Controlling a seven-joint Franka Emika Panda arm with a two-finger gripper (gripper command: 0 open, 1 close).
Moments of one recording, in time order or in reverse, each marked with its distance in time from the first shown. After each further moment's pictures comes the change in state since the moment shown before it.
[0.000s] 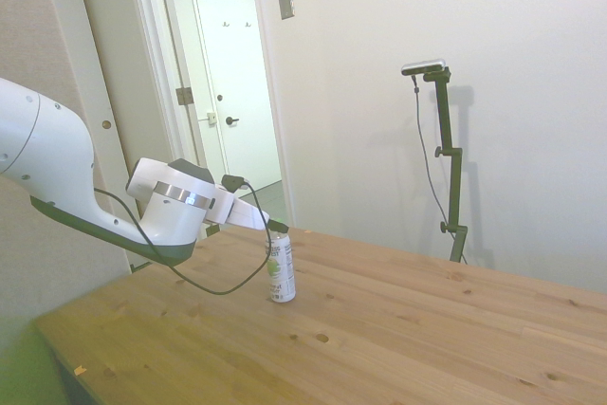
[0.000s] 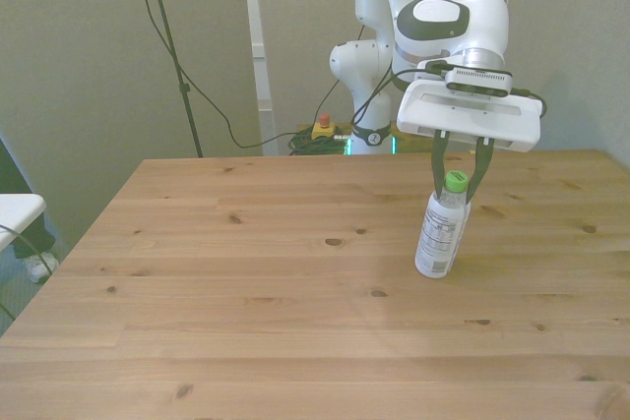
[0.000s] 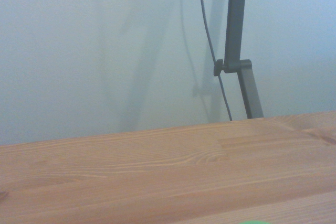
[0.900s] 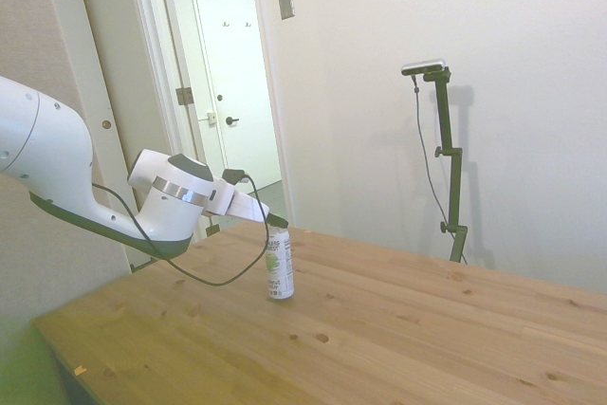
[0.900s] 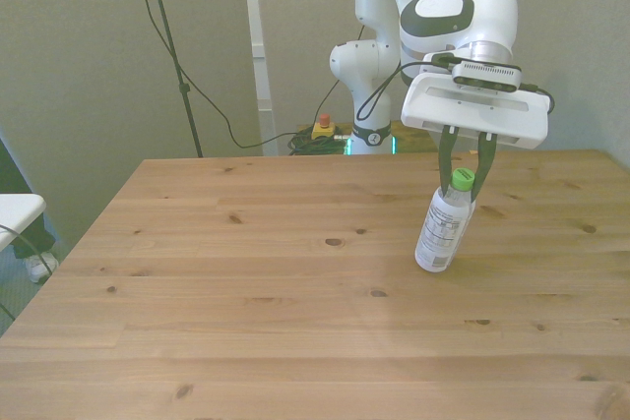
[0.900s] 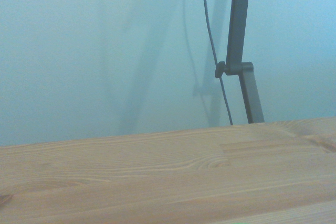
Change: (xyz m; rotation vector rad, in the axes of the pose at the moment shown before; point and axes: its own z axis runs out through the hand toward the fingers) arm 0.000 -0.015 0.000 -0.008 0.001 -0.026
